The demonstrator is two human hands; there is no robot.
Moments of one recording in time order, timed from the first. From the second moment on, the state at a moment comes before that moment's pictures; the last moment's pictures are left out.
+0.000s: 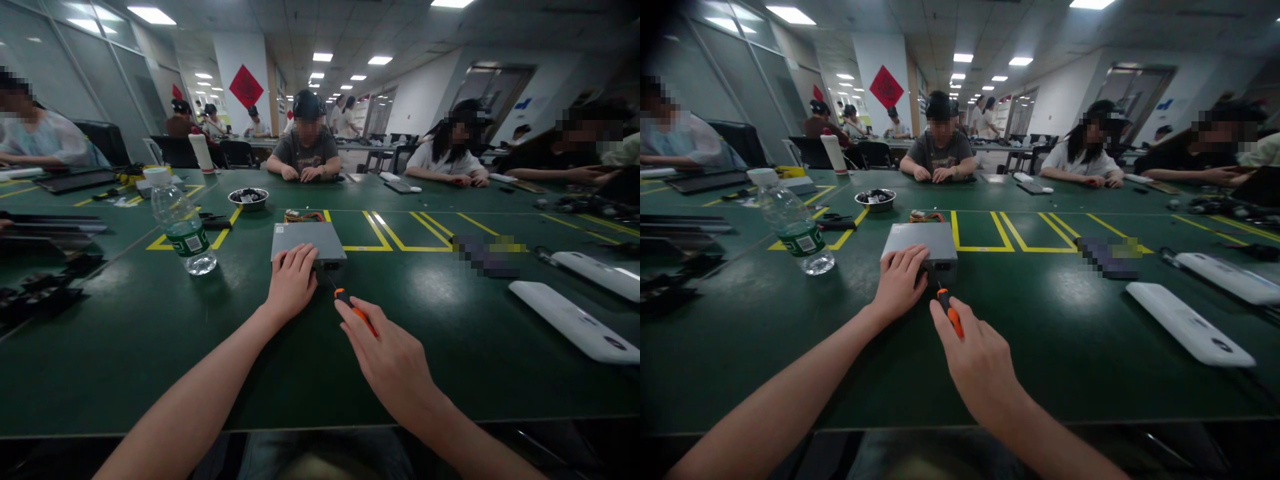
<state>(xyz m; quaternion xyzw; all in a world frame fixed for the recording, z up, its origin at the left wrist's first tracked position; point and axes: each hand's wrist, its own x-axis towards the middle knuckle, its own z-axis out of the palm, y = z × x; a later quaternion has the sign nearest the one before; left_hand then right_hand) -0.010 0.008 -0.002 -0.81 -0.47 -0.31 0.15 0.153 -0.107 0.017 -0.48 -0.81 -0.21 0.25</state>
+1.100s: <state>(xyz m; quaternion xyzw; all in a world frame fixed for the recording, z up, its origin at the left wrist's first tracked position) -0.009 0.010 -0.004 -0.81 -0.47 -0.32 0.15 0.182 -0.076 0.007 -0.31 -0.88 -0.22 0.30</state>
